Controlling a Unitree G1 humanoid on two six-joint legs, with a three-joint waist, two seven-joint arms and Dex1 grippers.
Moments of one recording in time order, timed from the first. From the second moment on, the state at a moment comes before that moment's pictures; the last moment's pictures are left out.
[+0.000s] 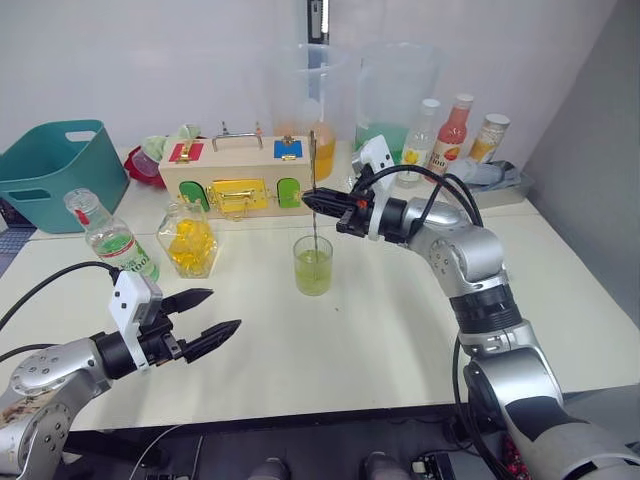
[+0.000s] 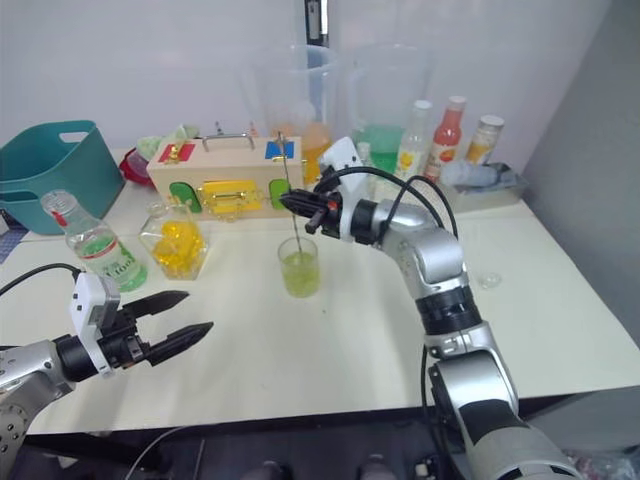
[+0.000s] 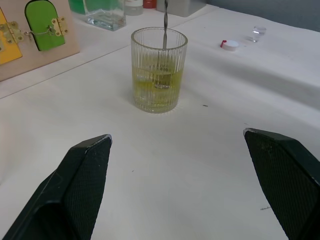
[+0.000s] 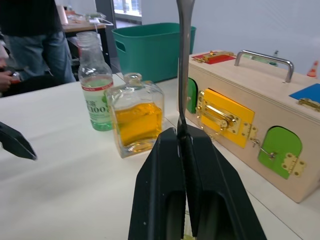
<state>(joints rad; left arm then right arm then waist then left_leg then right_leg) 0.08 0.76 0.41 -0.47 -0.72 0.57 -0.84 -1.01 -0.30 0.11 0.23 0.37 0.52 0.78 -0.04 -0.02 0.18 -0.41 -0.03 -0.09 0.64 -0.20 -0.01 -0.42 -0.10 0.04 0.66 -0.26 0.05</state>
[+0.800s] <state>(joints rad) 0.06 0.76 0.40 -0.46 -0.68 0.55 -0.83 -0.99 -0.32 0.15 0.12 0.38 0.63 0.88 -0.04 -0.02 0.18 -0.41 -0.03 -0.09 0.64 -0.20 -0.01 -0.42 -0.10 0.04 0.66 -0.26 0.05</state>
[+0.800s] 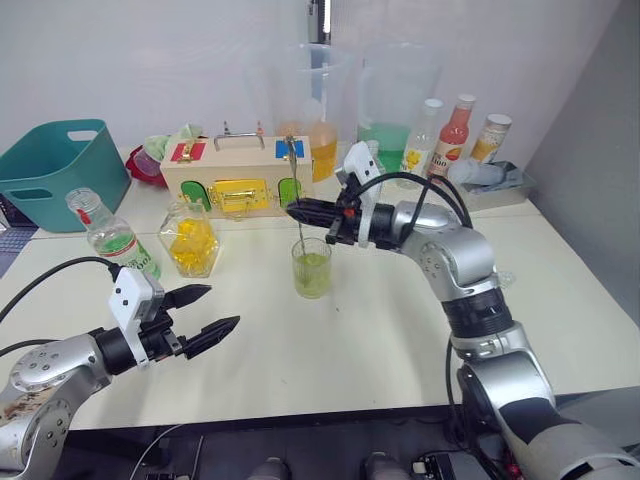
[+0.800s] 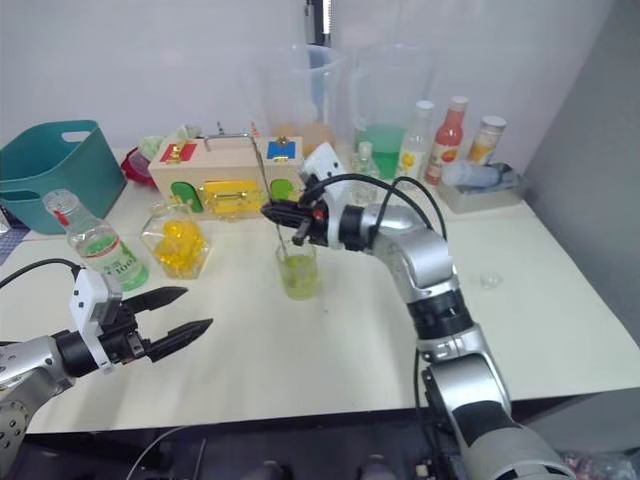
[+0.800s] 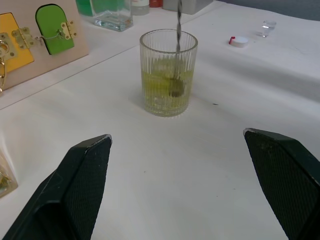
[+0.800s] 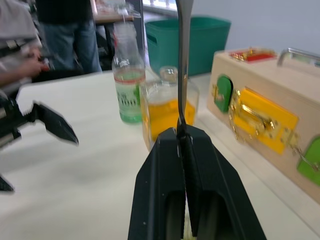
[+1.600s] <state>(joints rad) 0.05 0.78 0.38 -0.44 -0.67 0.55 -0.83 -1.06 -0.20 0.11 0.25 0.33 0.53 0.78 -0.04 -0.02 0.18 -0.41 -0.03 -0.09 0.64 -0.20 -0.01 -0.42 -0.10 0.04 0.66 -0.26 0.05</state>
